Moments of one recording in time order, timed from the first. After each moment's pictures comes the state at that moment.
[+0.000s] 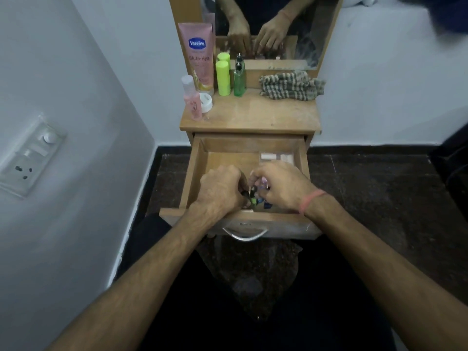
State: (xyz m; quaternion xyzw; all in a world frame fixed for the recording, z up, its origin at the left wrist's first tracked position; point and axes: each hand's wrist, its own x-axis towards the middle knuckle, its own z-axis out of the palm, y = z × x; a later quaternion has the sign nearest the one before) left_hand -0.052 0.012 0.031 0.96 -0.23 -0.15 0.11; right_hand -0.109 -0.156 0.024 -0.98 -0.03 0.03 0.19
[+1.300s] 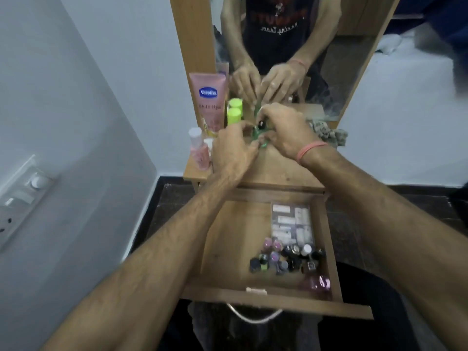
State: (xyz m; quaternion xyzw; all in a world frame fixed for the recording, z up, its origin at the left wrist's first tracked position) left_hand 0.131 -0.069 0.070 0.90 -0.17 0.10 0.40; right_hand 0.101 -0.224 0.104 -0.97 -0.01 -0.18 0.14
